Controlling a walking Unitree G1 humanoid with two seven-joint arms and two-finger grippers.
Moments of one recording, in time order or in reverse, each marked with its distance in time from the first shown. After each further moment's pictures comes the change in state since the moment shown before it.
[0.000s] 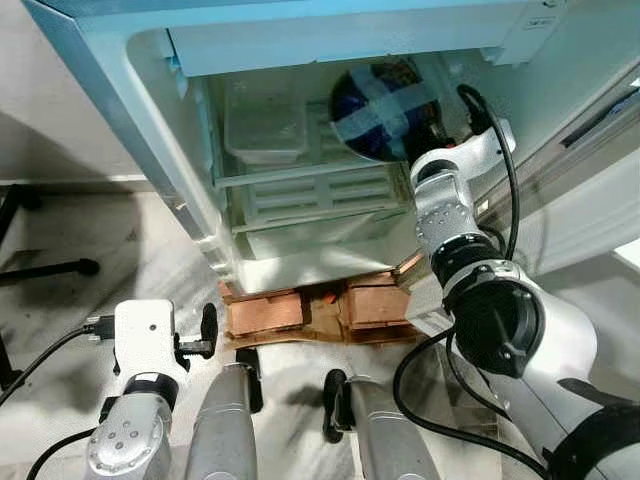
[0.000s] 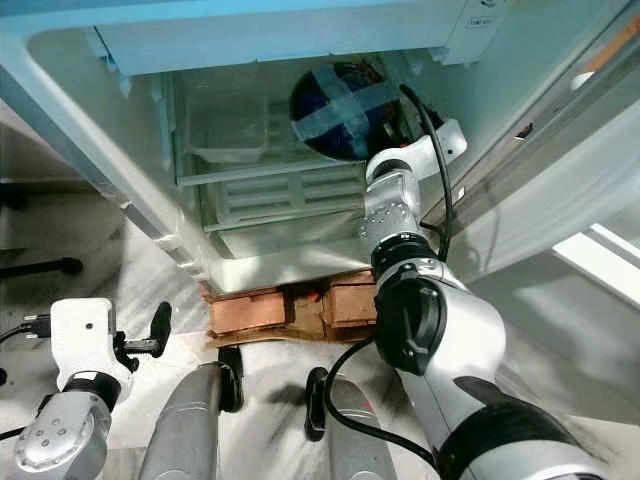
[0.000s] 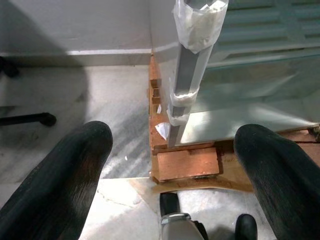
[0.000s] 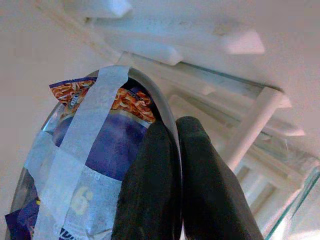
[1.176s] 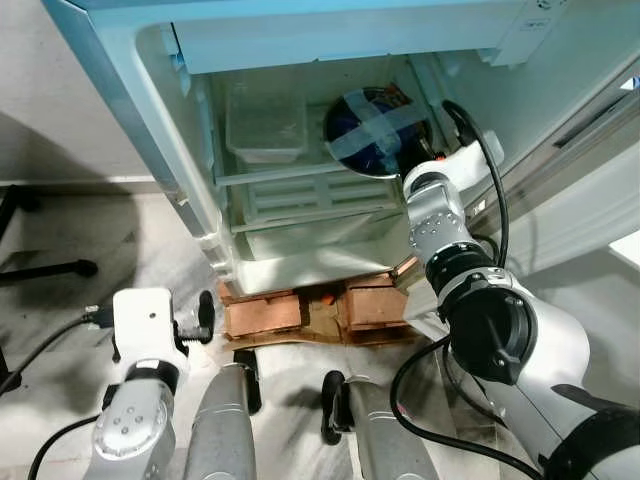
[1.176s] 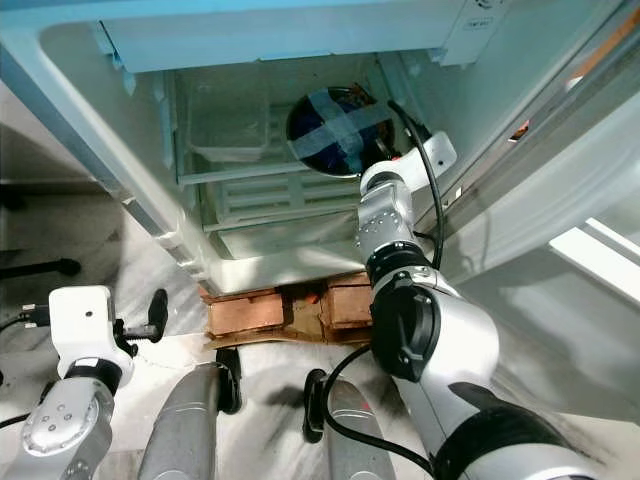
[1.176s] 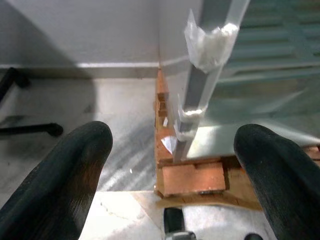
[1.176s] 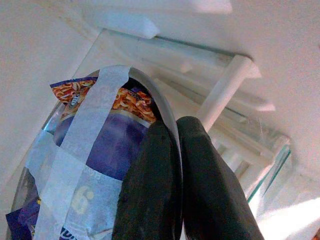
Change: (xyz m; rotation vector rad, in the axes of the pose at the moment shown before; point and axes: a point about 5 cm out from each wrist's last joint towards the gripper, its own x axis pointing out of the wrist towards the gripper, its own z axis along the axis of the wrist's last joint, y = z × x) left arm 0.012 0.002 0.008 0.007 -0.054 0.048; right arm -0.005 -0.010 -0.015 -0.026 0.054 -0.074
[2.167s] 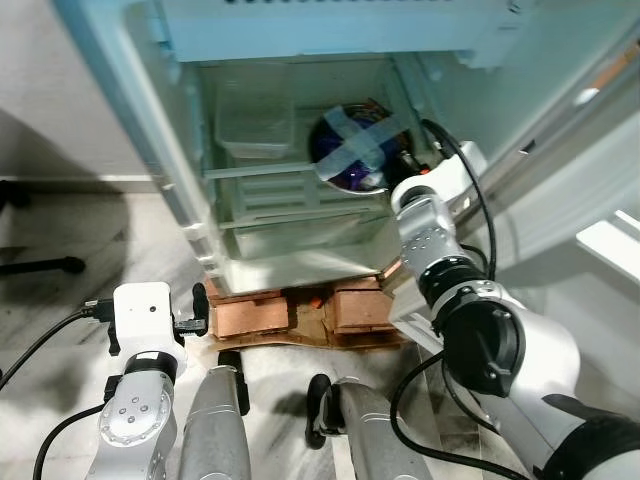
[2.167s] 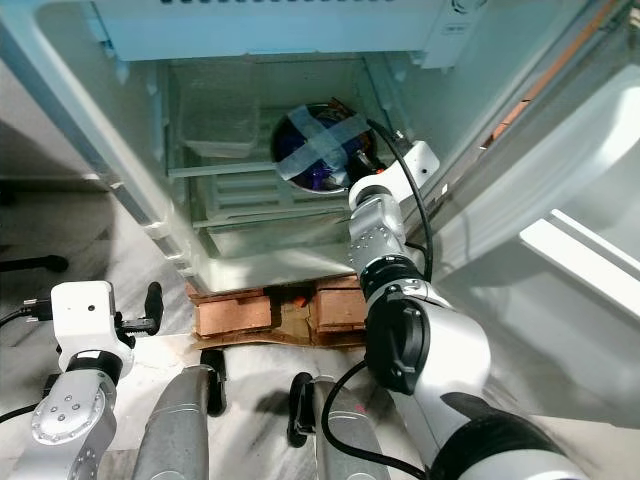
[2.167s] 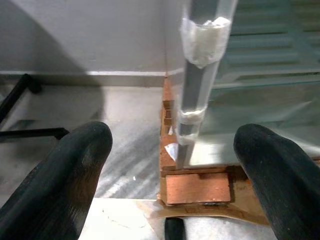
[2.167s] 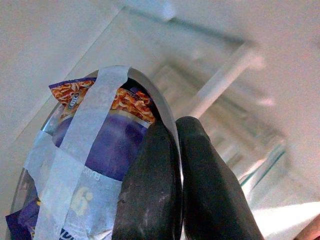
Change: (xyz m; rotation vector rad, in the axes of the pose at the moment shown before) left arm 0.011 0.001 -0.004 0.039 -0.027 0.045; right arm -0.007 -0.005 -0.022 -0.098 0.060 0.071
